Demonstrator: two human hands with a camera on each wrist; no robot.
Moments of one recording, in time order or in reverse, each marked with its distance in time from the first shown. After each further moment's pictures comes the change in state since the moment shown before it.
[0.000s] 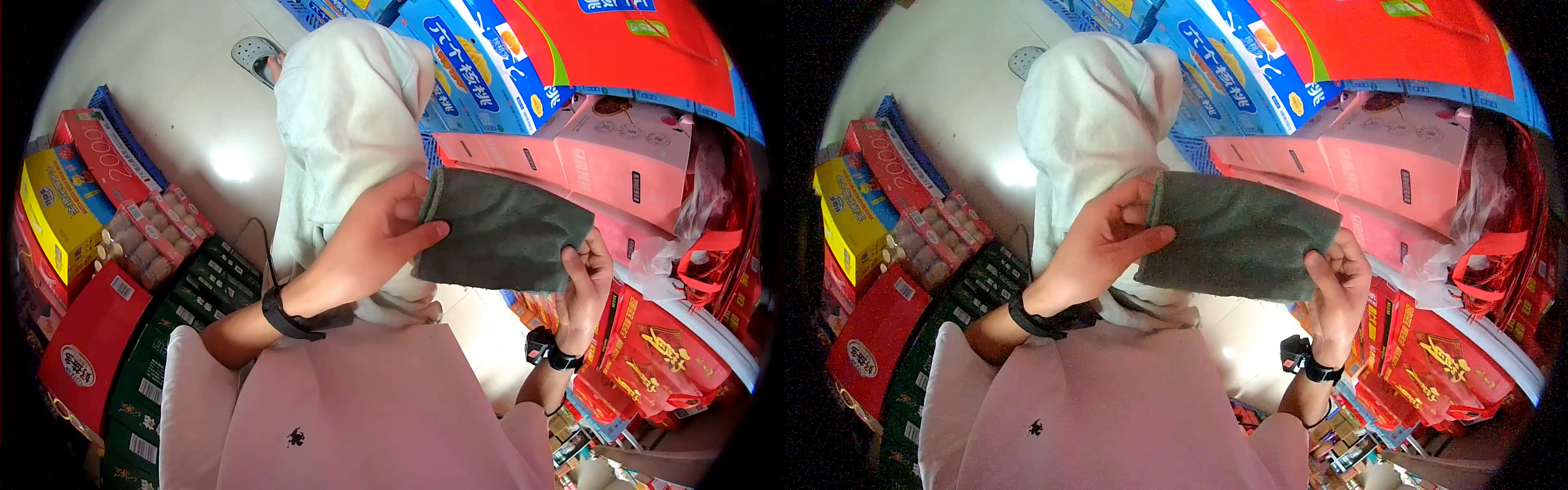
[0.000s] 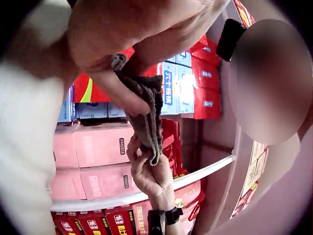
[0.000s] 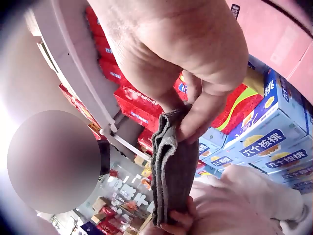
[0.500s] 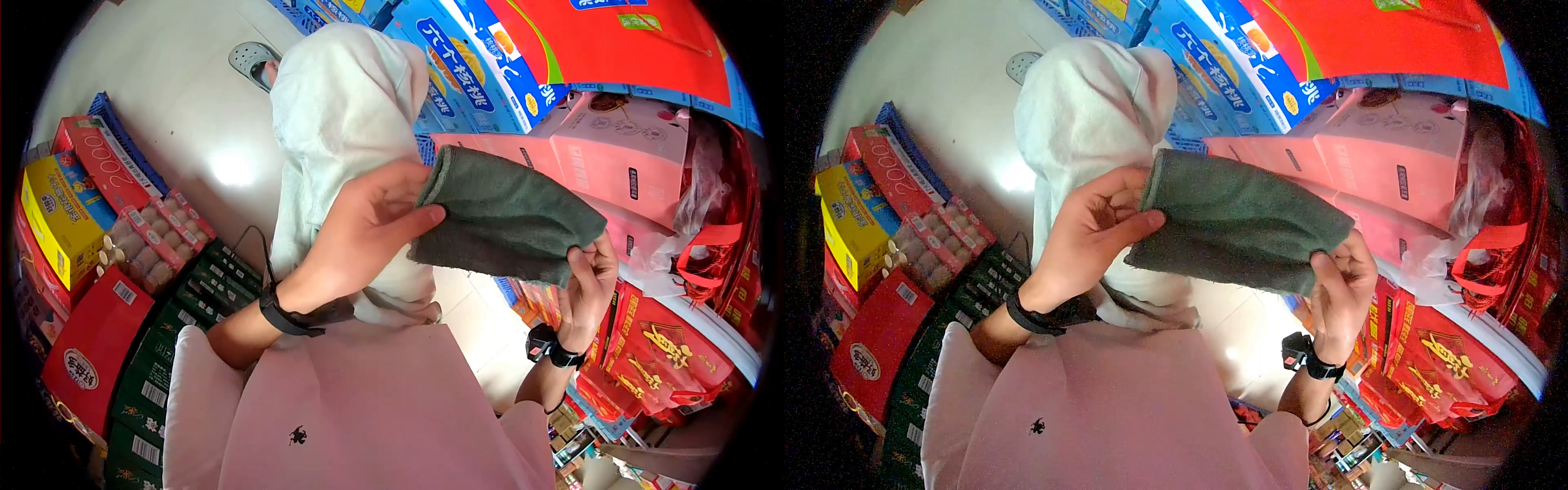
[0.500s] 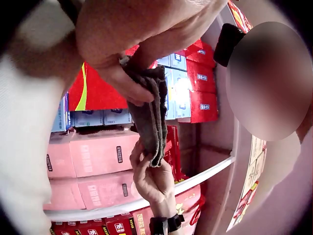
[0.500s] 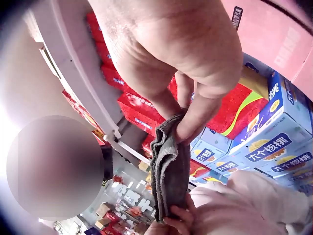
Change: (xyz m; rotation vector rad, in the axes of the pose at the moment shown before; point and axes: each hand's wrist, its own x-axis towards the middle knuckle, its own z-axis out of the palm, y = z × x) left_hand 0.007 0.009 -0.001 -0.087 0.015 0.113; right_hand 0.001 0.002 -0.012 0.126 -0.015 -0.096
